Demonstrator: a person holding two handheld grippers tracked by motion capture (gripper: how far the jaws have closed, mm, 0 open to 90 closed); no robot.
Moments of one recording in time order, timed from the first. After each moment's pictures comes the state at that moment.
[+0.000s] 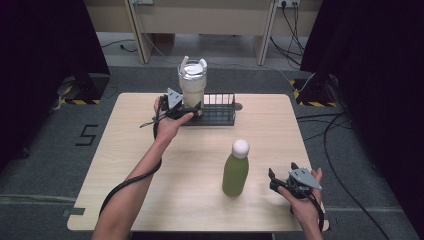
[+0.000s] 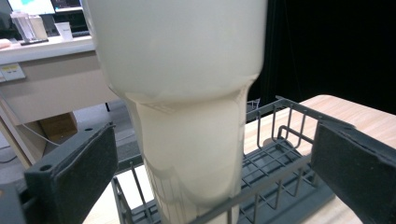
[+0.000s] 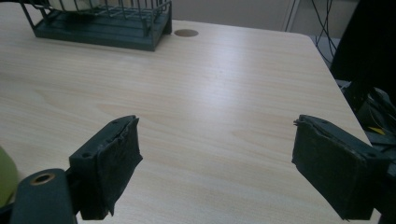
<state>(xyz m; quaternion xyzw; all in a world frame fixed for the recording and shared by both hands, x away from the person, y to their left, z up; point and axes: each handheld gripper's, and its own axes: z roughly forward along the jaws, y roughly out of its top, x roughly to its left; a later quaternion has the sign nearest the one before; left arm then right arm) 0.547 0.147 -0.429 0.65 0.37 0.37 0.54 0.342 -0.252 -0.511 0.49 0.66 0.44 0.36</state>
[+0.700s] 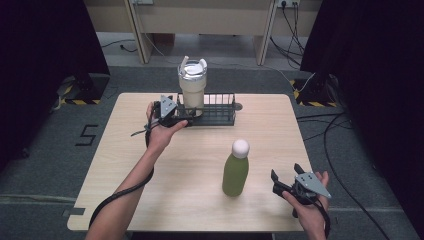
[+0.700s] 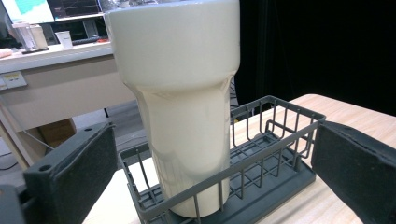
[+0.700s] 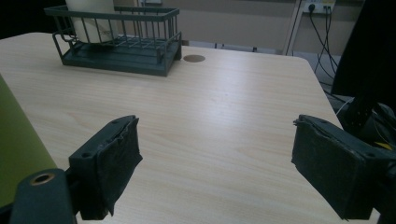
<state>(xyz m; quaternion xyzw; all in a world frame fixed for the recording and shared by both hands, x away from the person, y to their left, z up) 0.516 0.161 -0.427 0.65 0.36 0.37 0.55 0.318 -0.253 -0.490 0.48 0.64 0.47 0.37</state>
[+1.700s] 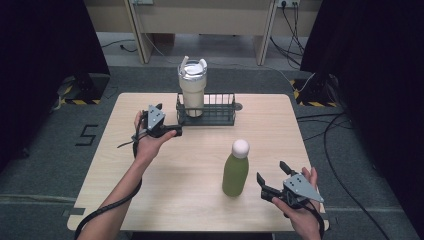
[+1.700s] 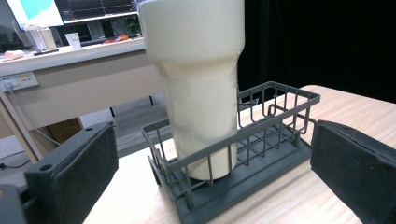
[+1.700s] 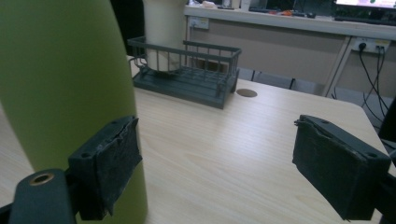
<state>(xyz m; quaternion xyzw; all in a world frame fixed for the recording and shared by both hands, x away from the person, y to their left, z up) 0.482 0.192 -0.436 0.65 0.36 0.38 0.55 0.299 -0.215 -0.462 0.39 0.67 0.52 0.36</state>
